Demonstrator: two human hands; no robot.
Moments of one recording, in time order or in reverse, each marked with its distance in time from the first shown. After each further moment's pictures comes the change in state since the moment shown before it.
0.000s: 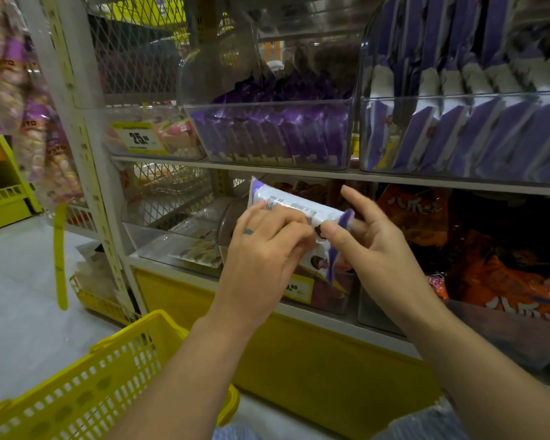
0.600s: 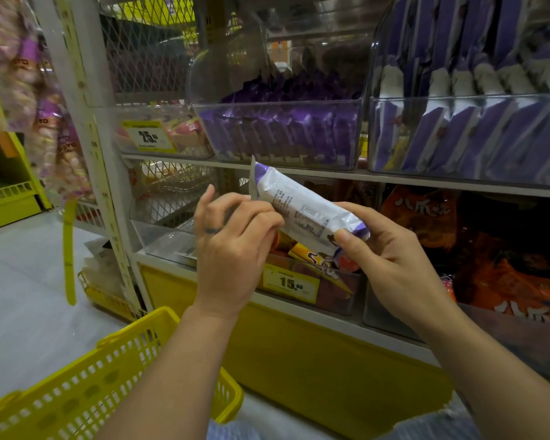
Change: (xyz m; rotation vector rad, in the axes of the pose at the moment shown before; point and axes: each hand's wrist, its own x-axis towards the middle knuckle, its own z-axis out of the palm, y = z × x) left_hand -0.007 -0.035 -0.005 0.289 0.278 0.033; right_hand -0.006 -0.006 -0.006 -0.121 -0.107 -0.159
